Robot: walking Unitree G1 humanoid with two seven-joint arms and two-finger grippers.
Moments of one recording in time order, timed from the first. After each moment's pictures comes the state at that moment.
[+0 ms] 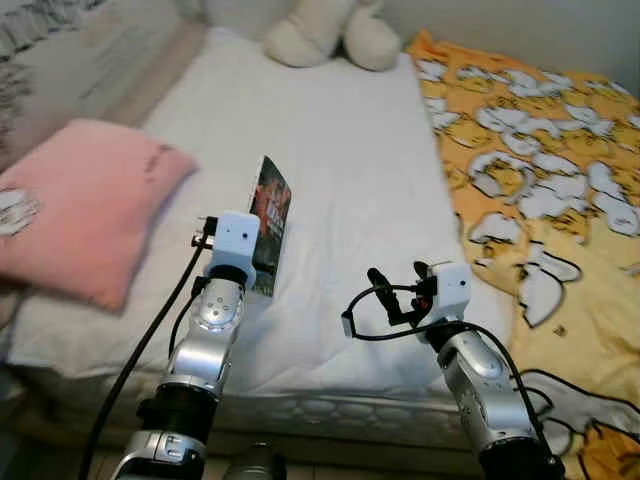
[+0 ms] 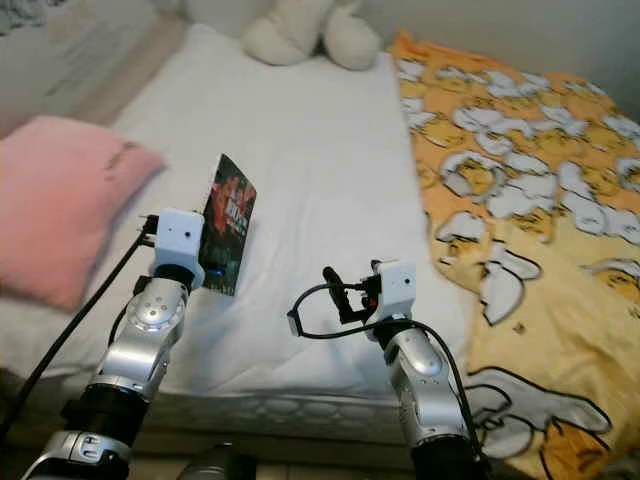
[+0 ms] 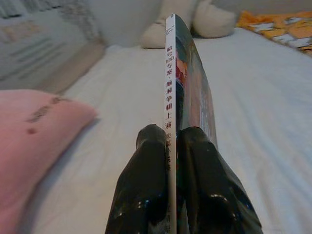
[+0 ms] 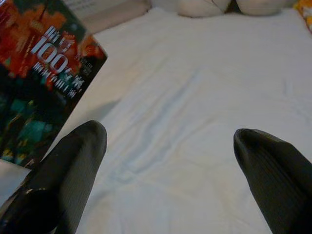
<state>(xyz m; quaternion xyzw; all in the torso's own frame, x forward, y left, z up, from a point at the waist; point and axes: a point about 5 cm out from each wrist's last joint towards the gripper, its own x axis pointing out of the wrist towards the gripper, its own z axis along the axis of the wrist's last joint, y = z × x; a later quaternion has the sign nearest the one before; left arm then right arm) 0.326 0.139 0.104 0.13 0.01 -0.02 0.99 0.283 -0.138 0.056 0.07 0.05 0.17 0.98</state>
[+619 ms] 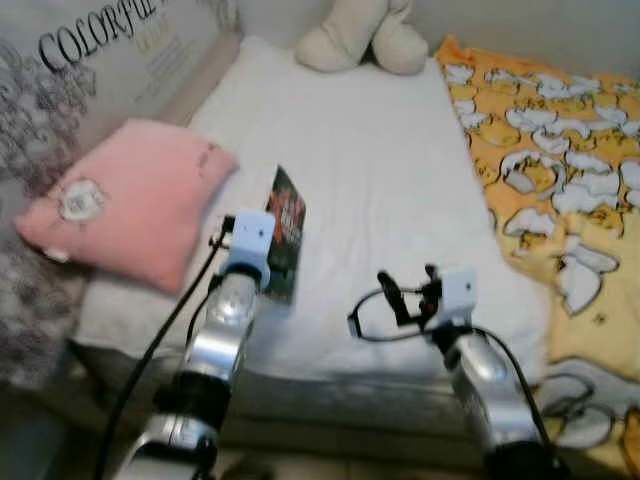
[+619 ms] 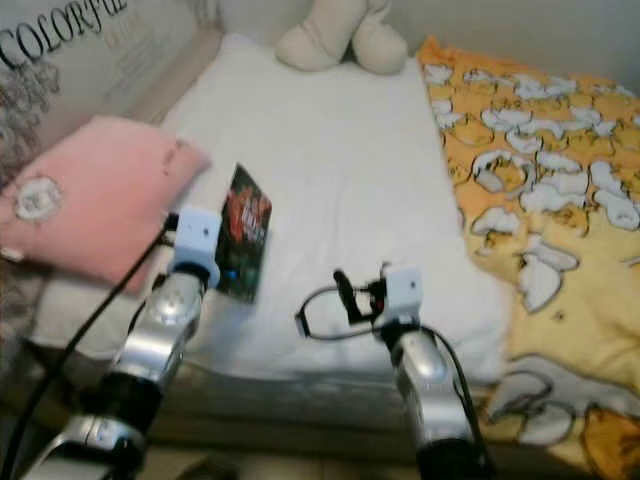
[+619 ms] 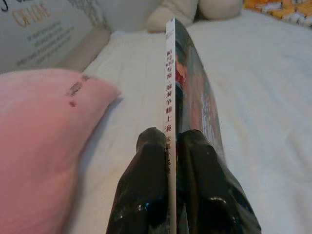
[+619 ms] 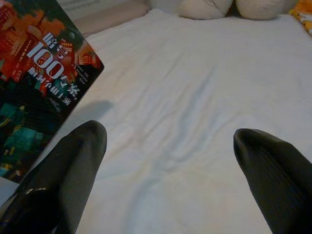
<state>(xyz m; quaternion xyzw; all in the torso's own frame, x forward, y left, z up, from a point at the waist) 0.338 0.127 0.100 0.13 0.05 -0.03 0.99 0.280 -0.144 0.048 0.04 0.06 0.14 0.99</state>
